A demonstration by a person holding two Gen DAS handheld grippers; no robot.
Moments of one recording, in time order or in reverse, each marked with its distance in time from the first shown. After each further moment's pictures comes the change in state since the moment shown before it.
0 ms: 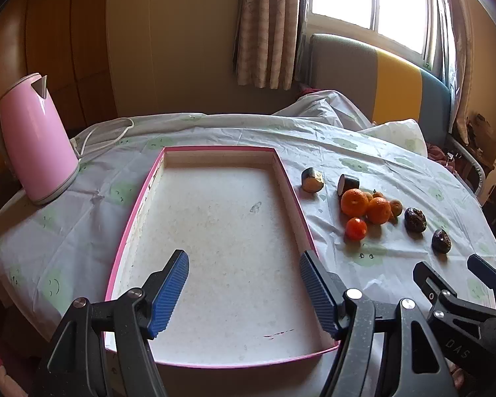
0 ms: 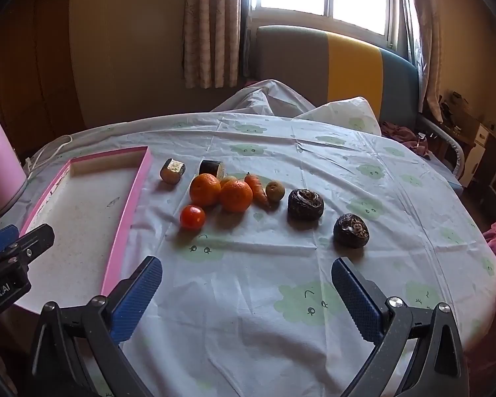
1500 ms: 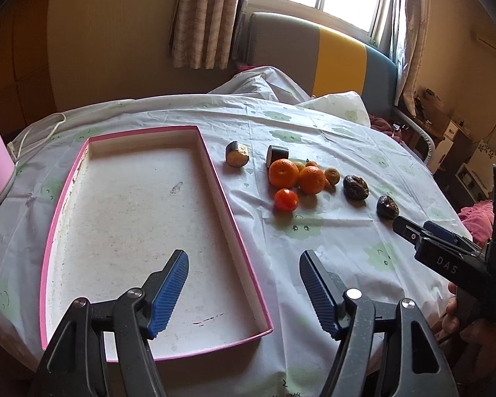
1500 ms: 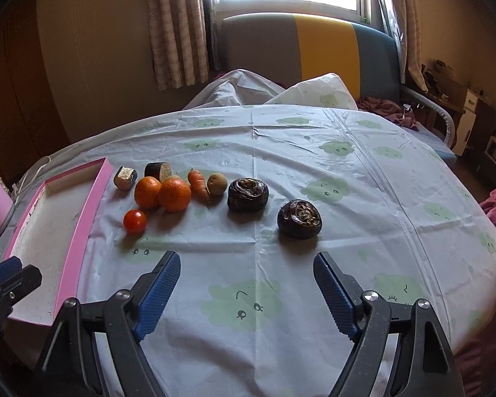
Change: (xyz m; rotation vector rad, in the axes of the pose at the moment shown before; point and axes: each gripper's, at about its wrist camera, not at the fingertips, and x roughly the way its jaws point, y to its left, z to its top) left arm 0.006 -0.035 -0.007 0.104 0.089 -0.269; right arm 0.018 -0.083 -0.004 0.148 0.045 0.011
